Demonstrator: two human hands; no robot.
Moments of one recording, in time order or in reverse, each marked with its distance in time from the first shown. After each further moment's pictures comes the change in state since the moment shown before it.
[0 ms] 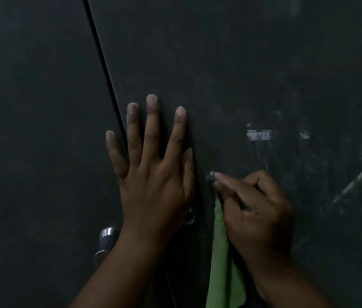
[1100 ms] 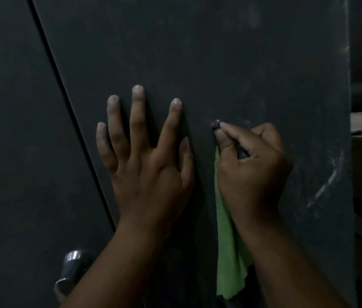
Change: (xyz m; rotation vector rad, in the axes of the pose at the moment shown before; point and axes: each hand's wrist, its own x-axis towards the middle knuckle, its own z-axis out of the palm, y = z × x) left_hand 0.031 0.039 0.013 -0.015 0.111 -0.037; right_hand 0.078 0.014 -0.001 -0.010 0.255 0.135
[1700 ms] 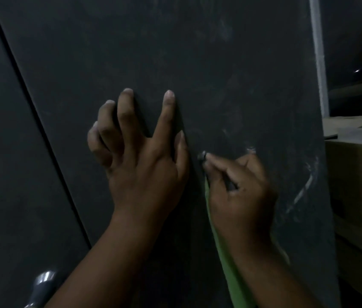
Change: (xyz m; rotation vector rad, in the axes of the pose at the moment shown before) left_hand 0.024 0.025 0.012 0.014 -0.060 -0.008; right_hand -0.018 0.026 -0.024 -0.003 -0.074 -0.014
